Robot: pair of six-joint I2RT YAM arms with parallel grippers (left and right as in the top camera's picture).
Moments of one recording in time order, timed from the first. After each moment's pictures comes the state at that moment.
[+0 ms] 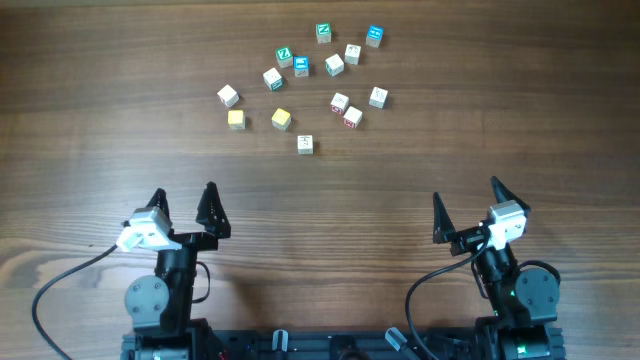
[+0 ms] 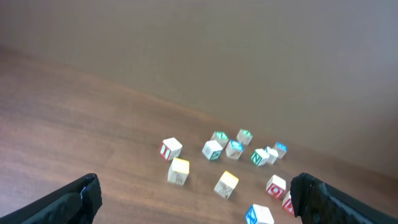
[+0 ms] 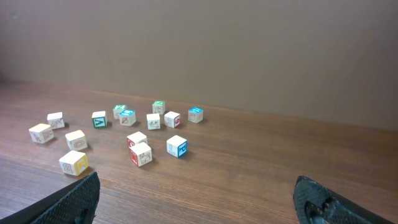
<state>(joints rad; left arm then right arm) 0.08 0.01 0.05 -0.04 0.10 -0.38 0.09 0.02 0.01 0.01 -0.17 -0.04</state>
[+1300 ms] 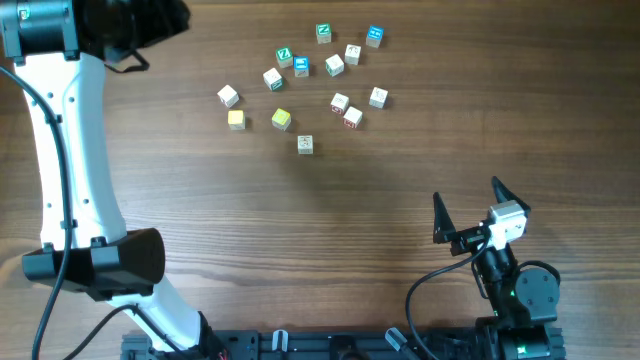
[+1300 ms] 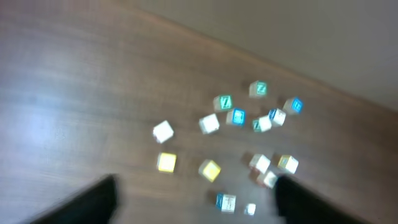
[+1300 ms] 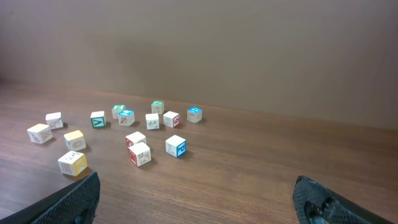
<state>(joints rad) 0.08 1.91 2.31 -1.28 0.21 -0.29 0.09 0.02 0.01 0.01 -0.17 -0.04</state>
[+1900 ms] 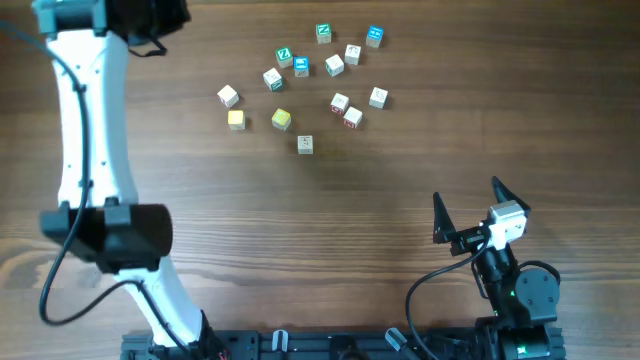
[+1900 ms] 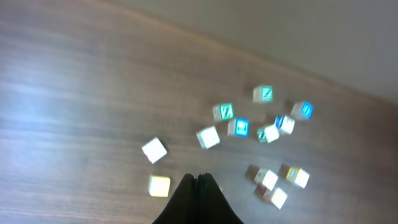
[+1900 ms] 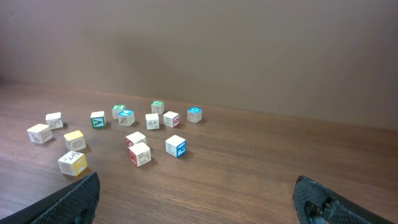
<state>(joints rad) 0.04 2.06 2.33 -1.21 0.21 -0.29 0.09 0.02 0.01 0.01 -0.17 -0.04</state>
